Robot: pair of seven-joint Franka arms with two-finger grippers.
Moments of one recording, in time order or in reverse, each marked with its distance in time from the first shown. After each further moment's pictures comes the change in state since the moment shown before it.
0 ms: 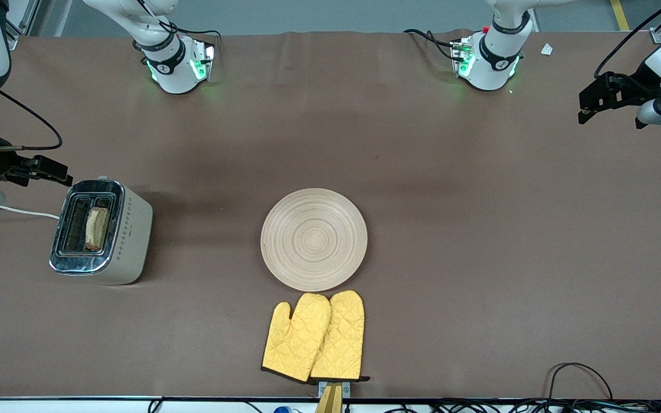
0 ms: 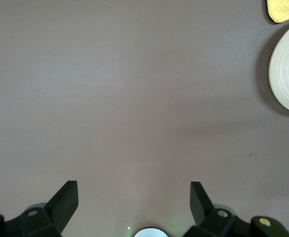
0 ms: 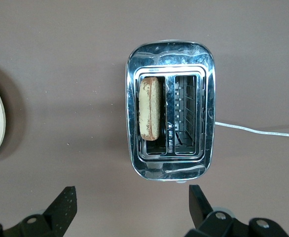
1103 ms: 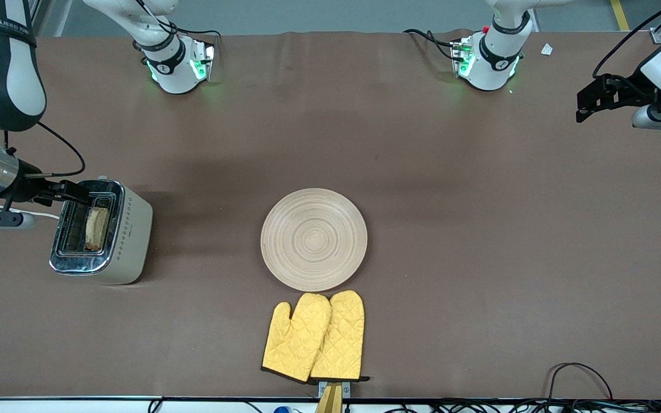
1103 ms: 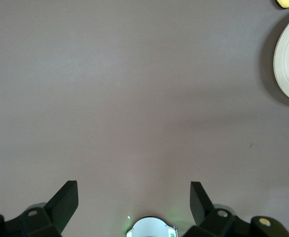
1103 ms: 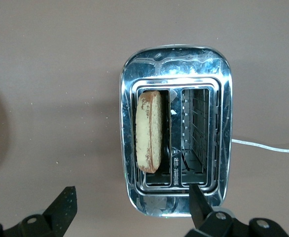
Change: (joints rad) left arm 0.002 0.013 0.001 0.002 0.000 -0.040 -0.001; right arm 0.002 0.065 0.000 -0.118 0.000 0.196 0.000
